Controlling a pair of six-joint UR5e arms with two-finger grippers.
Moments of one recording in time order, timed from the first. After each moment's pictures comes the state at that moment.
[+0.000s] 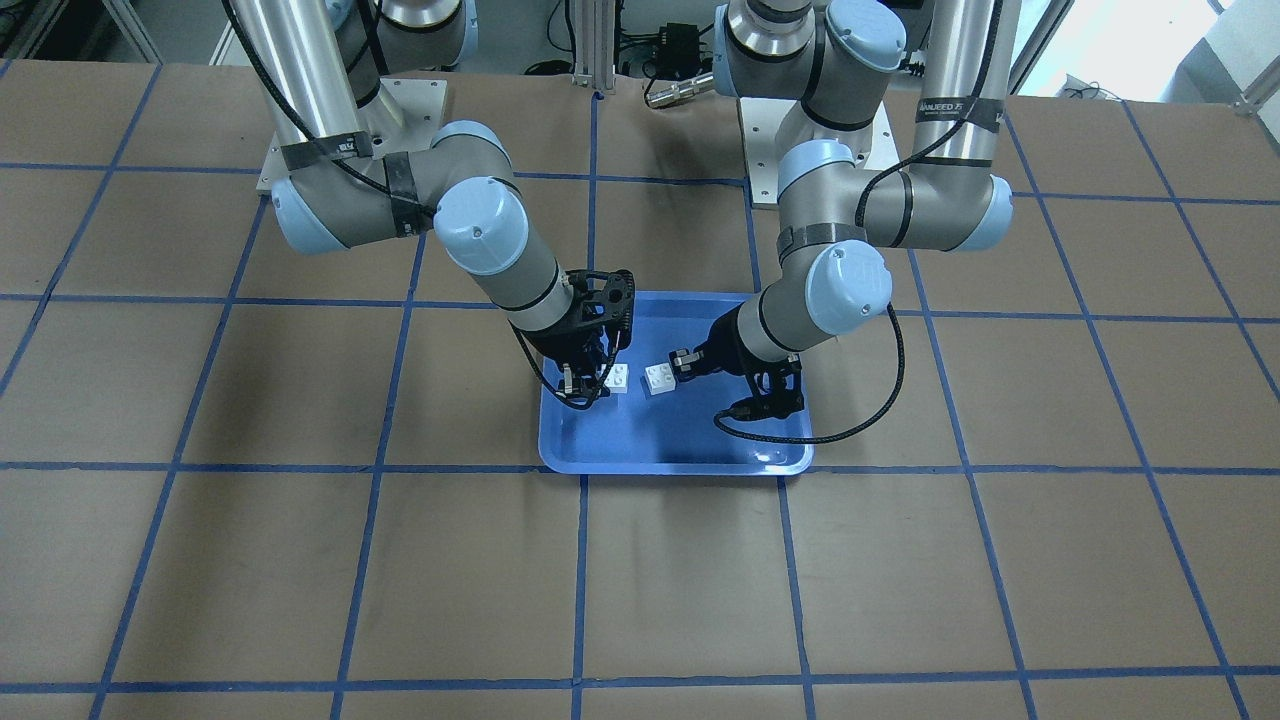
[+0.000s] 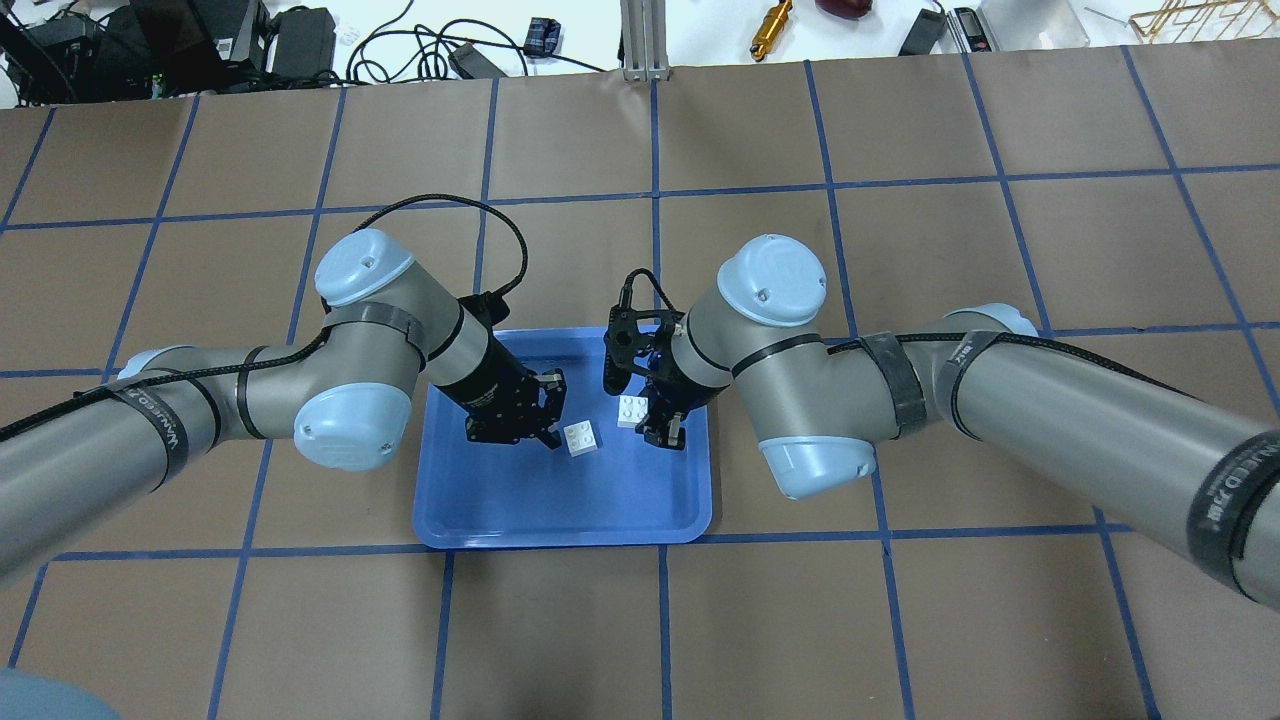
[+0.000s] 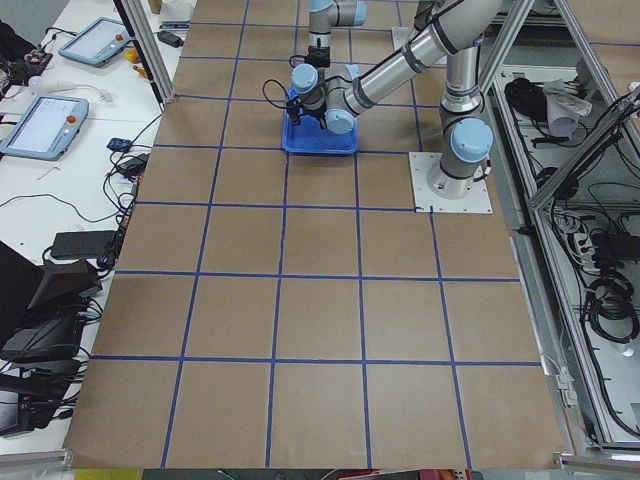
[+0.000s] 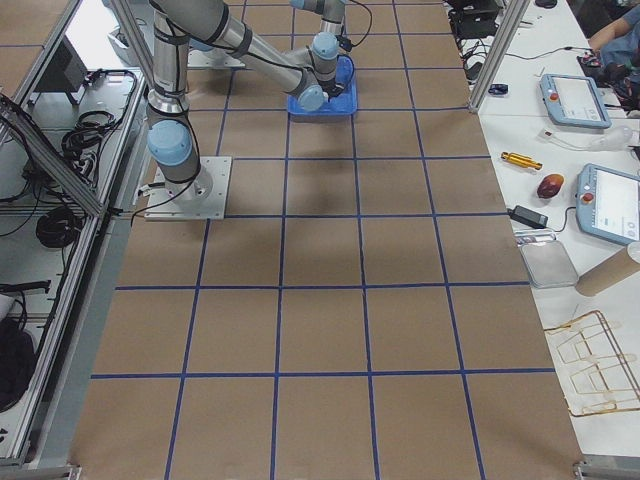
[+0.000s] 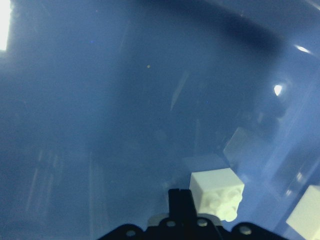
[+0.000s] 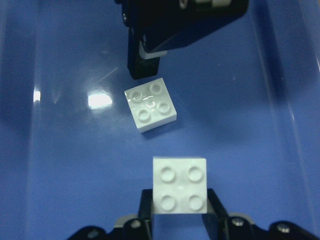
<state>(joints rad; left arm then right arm) -1.60 -1.87 -2.10 -0.94 1.18 -0.31 1.90 -1.20 2.04 -2.55 -1.22 -1.14</state>
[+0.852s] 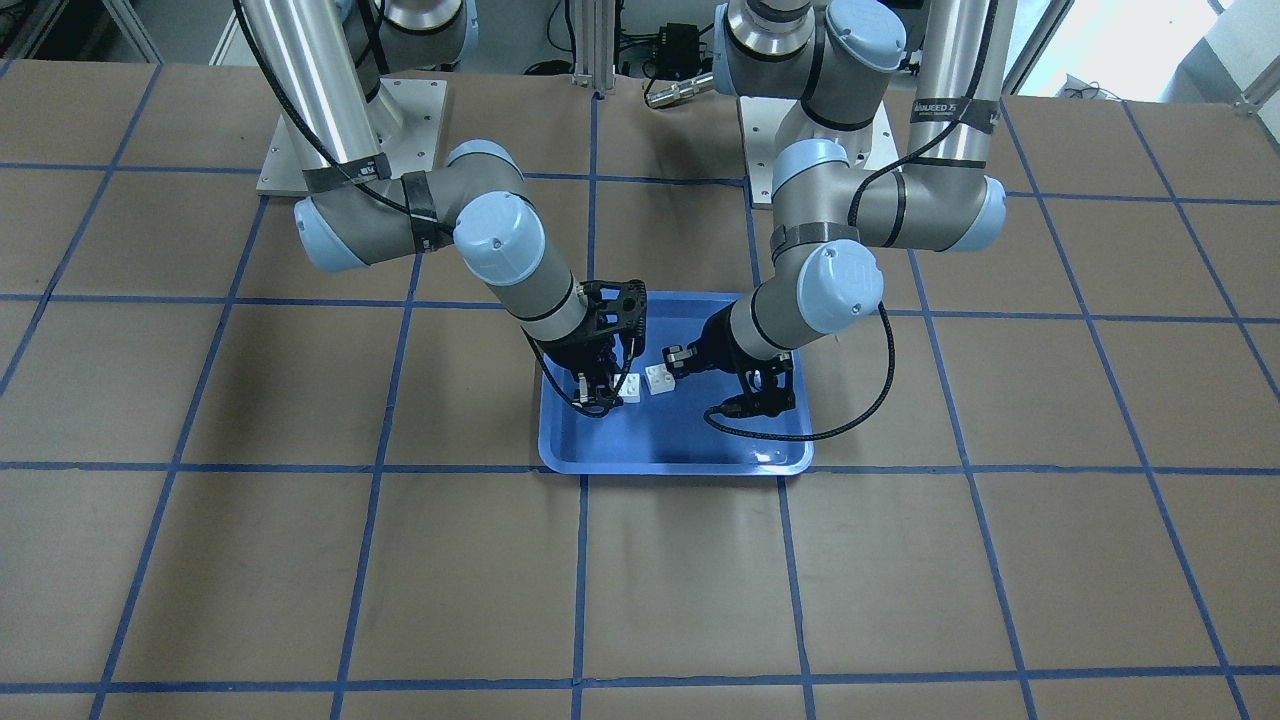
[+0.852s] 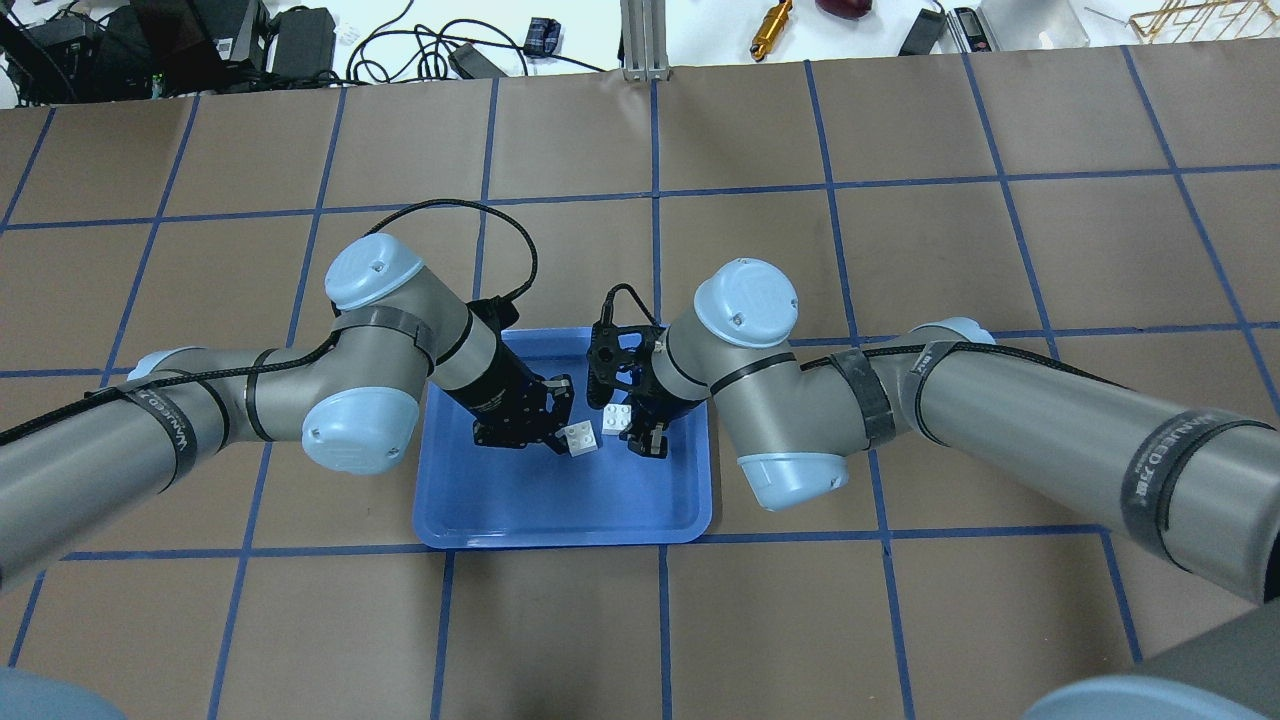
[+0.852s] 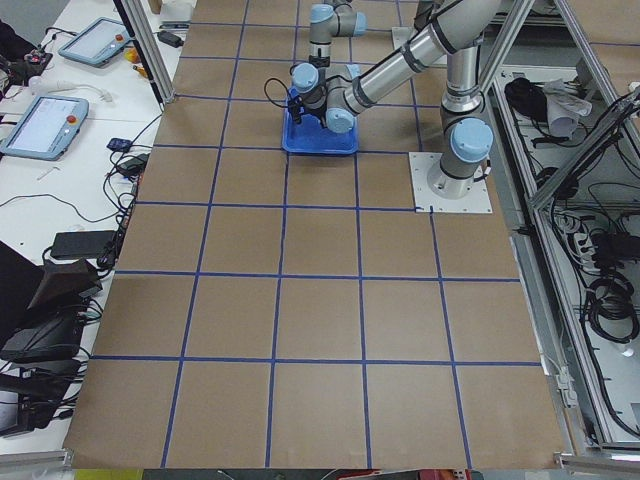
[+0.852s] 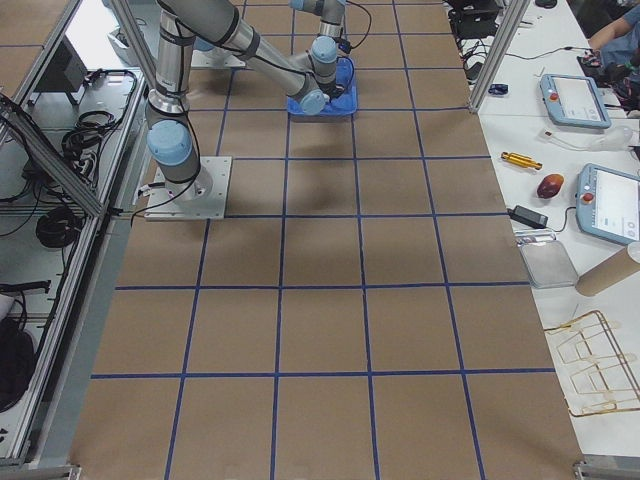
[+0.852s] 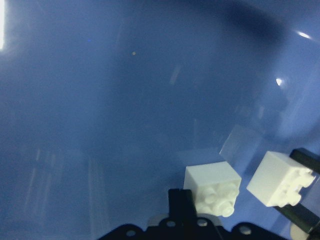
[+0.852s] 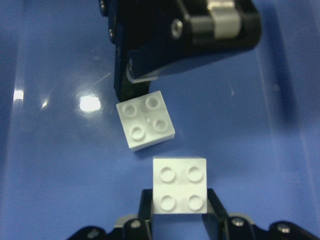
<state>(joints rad) -1.62 -1.87 -2.10 -0.94 1.17 -0.30 1.93 -1.15 2.04 -2.63 -1.22 -1.14</state>
